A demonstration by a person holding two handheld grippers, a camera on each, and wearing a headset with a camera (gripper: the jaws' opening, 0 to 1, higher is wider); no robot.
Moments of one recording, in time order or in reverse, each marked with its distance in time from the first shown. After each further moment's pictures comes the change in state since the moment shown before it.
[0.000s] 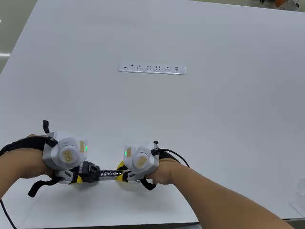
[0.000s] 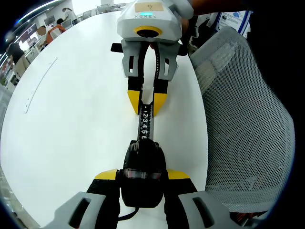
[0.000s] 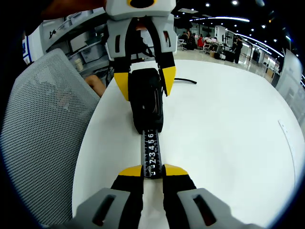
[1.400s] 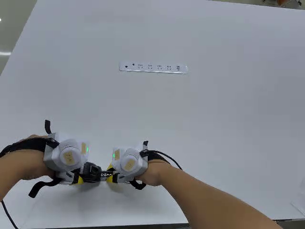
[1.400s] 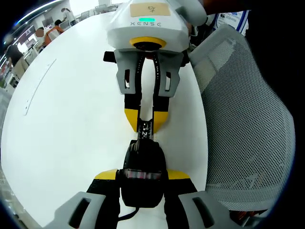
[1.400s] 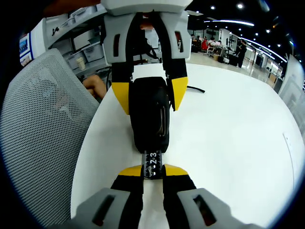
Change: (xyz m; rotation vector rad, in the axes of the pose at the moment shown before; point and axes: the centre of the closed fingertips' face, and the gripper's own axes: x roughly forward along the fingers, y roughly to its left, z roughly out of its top) left arm -0.001 0.000 0.001 0.017 0.004 0.000; right arm 0.022 0.004 0.027 -0.037 -0.009 0.011
